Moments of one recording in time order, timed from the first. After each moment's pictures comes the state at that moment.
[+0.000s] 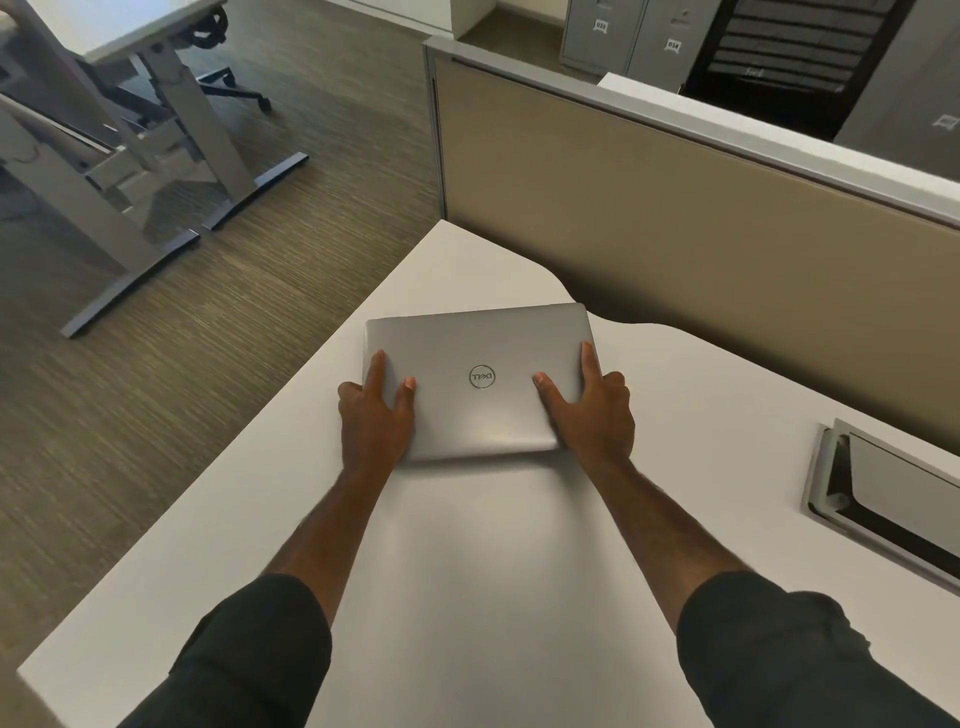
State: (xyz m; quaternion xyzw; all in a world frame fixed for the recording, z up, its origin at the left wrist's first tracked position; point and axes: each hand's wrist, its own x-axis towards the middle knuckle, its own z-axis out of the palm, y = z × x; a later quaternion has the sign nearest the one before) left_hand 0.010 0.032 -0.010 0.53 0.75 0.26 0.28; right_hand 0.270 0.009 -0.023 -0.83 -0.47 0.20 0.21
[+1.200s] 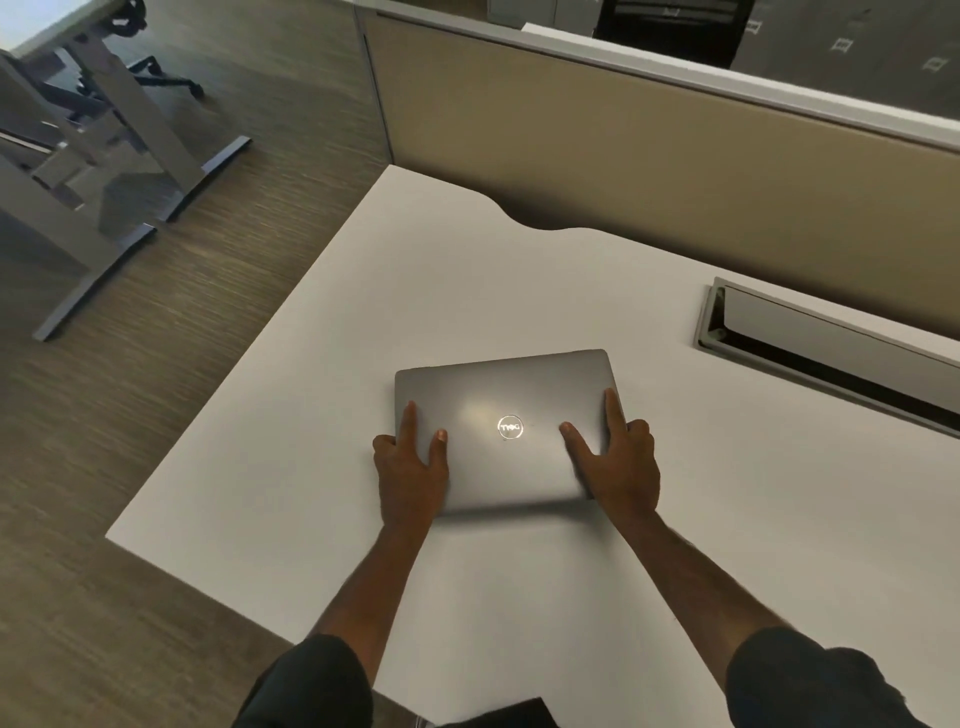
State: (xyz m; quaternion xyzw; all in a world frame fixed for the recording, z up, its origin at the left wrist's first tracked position) left_hand 0.032 -0.223 -0.002 0.56 0.72 0.26 0.34; right_hand 0.277 -0.281 0.001 -0.87 -0.40 0.20 0.20
